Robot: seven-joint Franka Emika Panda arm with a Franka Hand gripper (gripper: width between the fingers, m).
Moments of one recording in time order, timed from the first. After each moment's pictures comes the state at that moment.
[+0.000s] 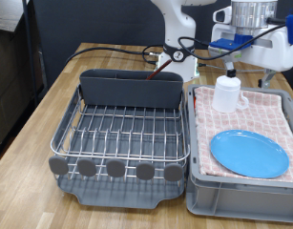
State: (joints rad) arm 0.18 -0.06 0.08 -2.39 0.03 2.57 1.97
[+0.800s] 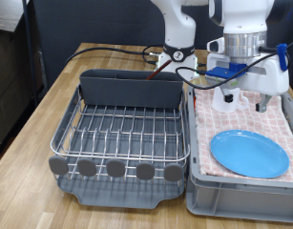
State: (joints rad) arm 0.18 0.05 0.09 -2.44 0.24 2.78 1.73
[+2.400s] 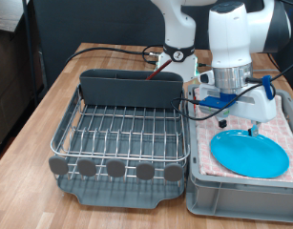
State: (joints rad) arm 0.14 0.23 0.18 -2.46 0.55 2.98 1.41
